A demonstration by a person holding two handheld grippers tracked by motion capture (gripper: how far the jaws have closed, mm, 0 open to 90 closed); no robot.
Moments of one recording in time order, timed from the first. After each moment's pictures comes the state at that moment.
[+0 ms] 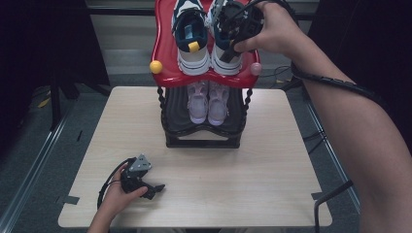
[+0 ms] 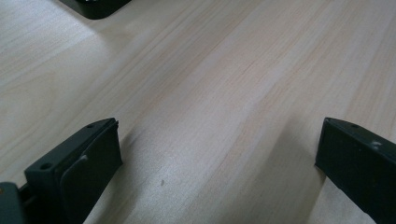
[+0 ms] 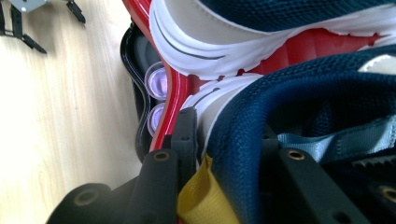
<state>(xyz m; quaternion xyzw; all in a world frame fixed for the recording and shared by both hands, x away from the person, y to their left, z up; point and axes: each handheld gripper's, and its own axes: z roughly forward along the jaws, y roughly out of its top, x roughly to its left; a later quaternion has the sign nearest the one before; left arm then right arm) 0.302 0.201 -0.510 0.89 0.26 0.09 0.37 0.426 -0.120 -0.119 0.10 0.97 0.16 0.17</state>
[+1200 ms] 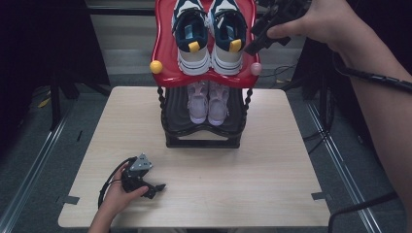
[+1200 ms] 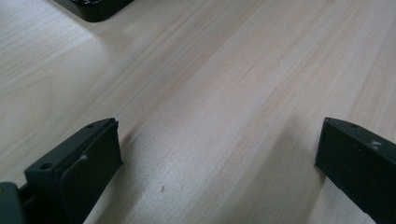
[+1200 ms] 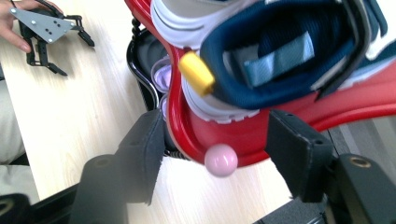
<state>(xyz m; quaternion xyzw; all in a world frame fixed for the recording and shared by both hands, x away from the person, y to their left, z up) 0.304 0.199 -0.510 0.89 0.26 0.09 0.37 0.387 -0.173 -0.071 0.18 0.95 0.20 0.18</state>
